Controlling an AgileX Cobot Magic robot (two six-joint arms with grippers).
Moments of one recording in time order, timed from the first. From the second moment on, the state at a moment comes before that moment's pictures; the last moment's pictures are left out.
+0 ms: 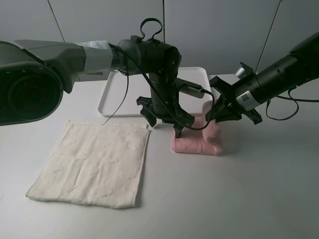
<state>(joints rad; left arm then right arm) -0.73 2.50 -2.04 0.02 1.11 -0.19 0.09 1.88 -0.95 1.05 0.83 -0.55</state>
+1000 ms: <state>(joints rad) -0.67 2.50 -2.11 -0.10 1.17 -0.13 0.09 1.93 -0.83 1.41 0.81 -0.83</state>
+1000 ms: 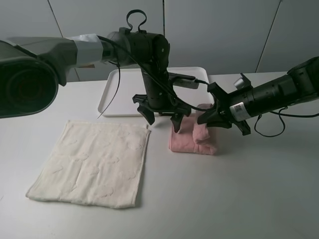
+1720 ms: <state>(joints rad) -0.62 2.50 -2.33 -0.06 1.22 -0.11 0.12 1.93 -0.83 1.57 0.86 -0.90</state>
